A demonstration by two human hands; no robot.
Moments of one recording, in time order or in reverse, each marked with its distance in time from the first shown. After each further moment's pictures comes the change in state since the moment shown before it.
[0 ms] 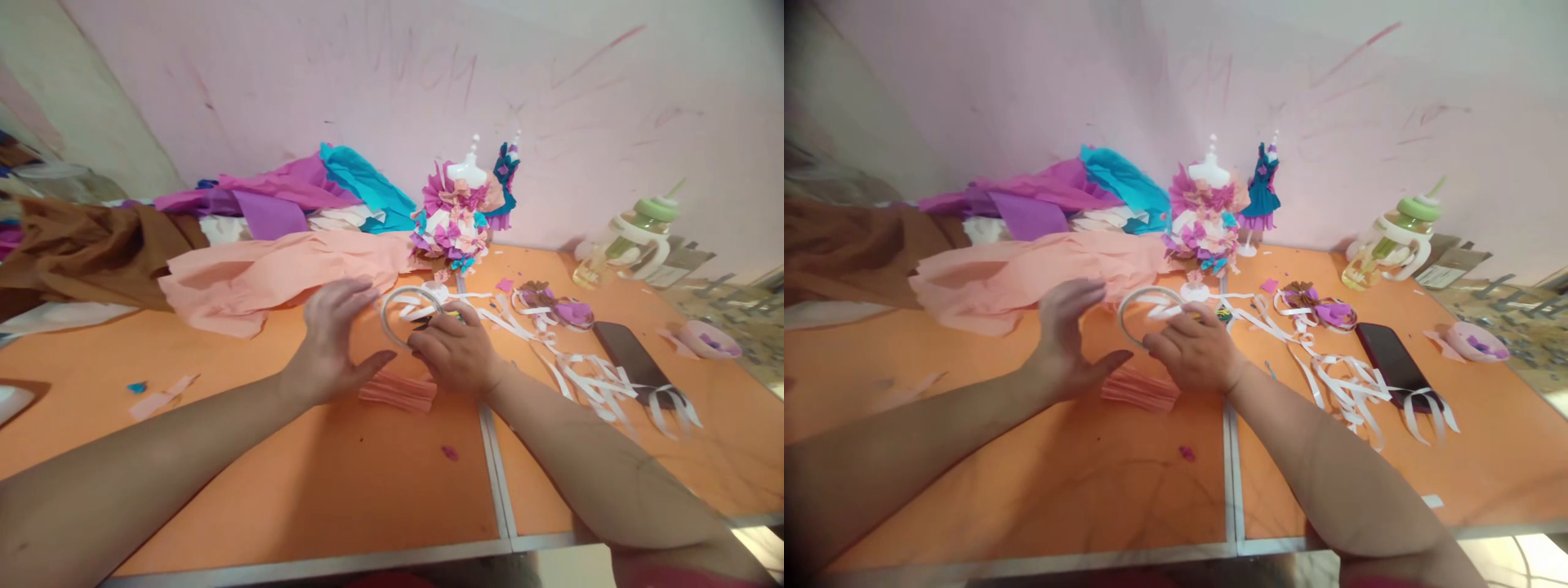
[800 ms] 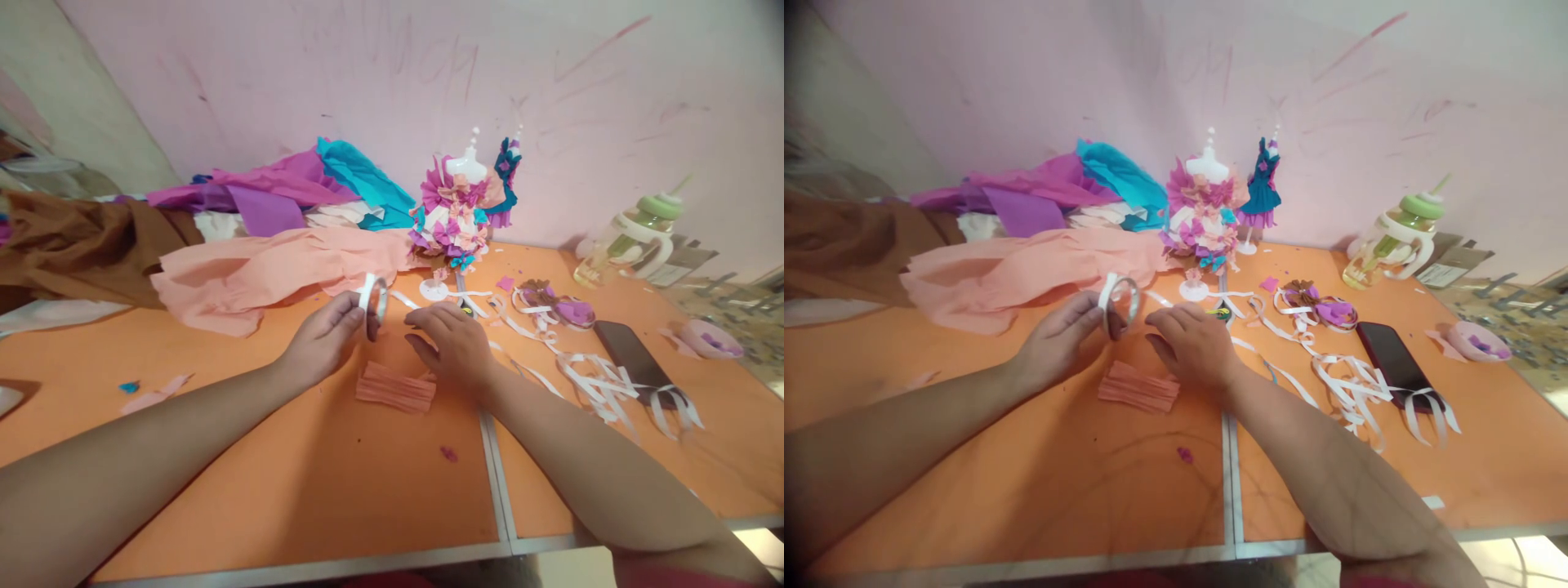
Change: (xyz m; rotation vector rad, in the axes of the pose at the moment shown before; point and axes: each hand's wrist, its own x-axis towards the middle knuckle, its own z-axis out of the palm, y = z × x) left_hand 0.008 -0.005 0.001 -0.626 -0.298 -0.548; right_hand 0.003 -0.002 0.010 0.268 -0.016 0.253
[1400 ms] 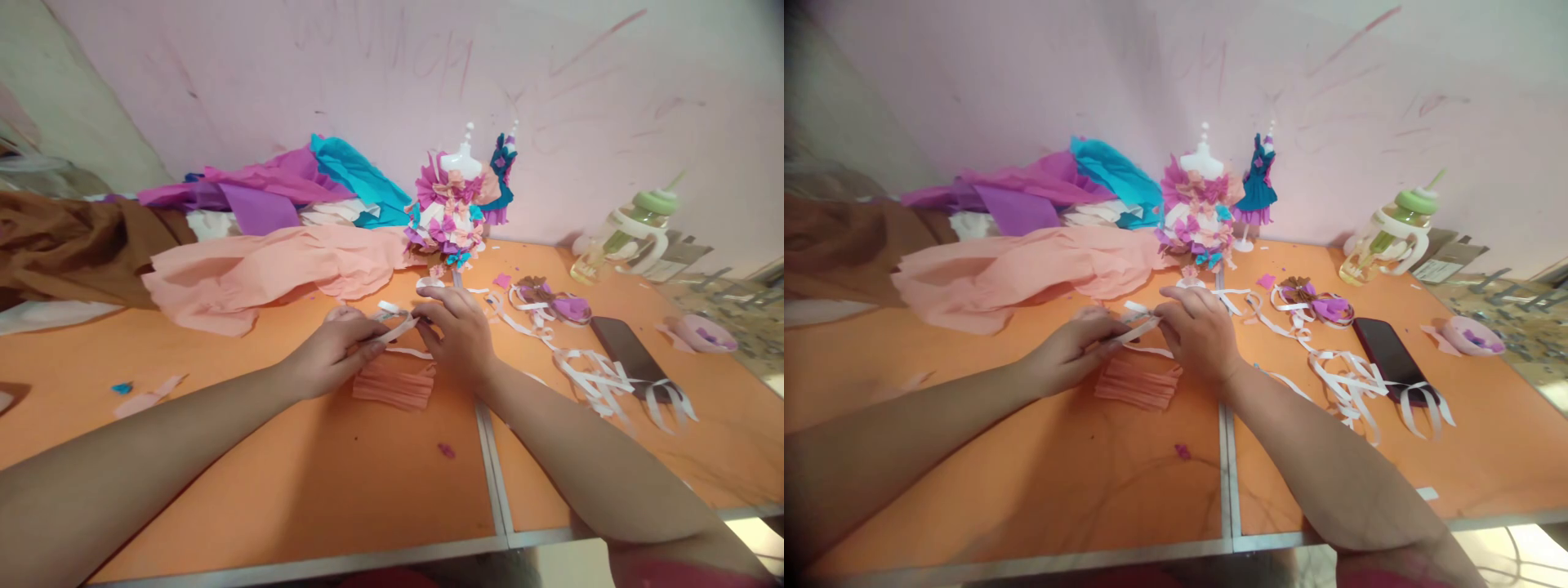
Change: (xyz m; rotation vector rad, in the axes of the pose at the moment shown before) left_hand -0.002 0.005 0.002 0.508 -0.212 0.235; right_hand 0.001 0.007 -0.007 -0.082 0.080 0.123
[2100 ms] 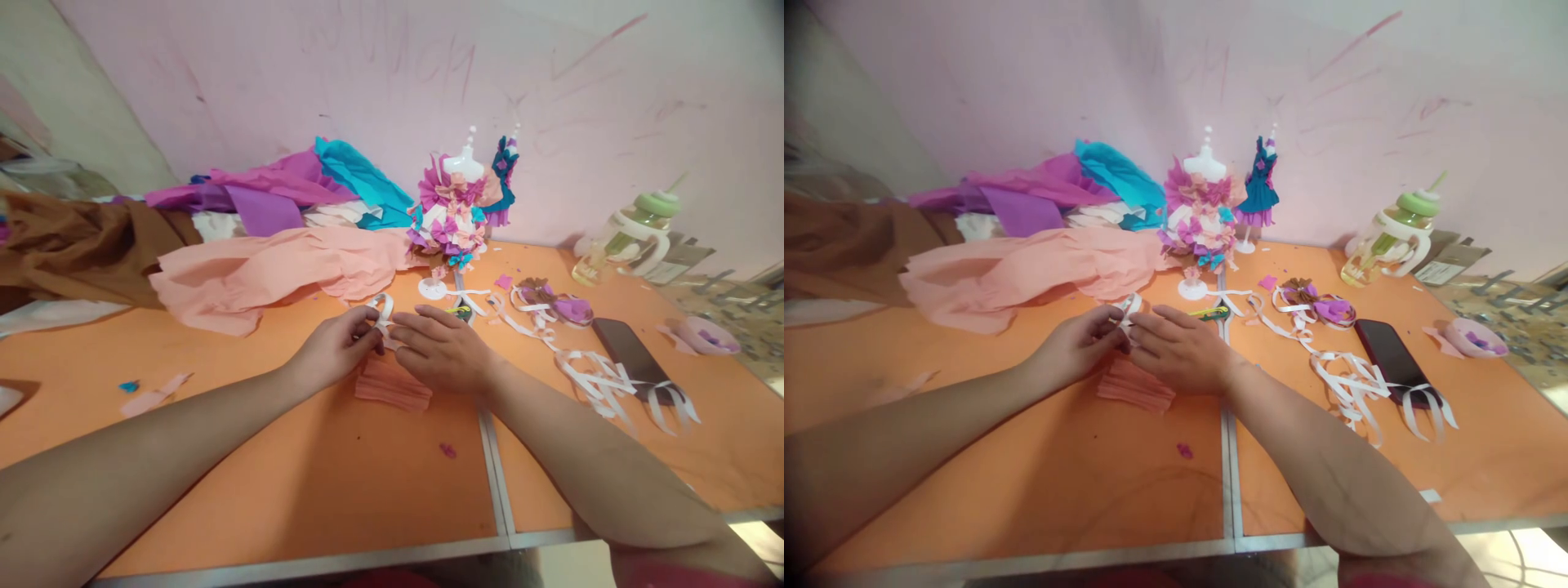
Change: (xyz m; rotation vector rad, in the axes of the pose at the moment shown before) left_hand 0.000 -0.003 0.013 -0.324 0.037 -0.394; right_hand 0.002 -0.008 -0.005 -0.206 -0.136 -0.625
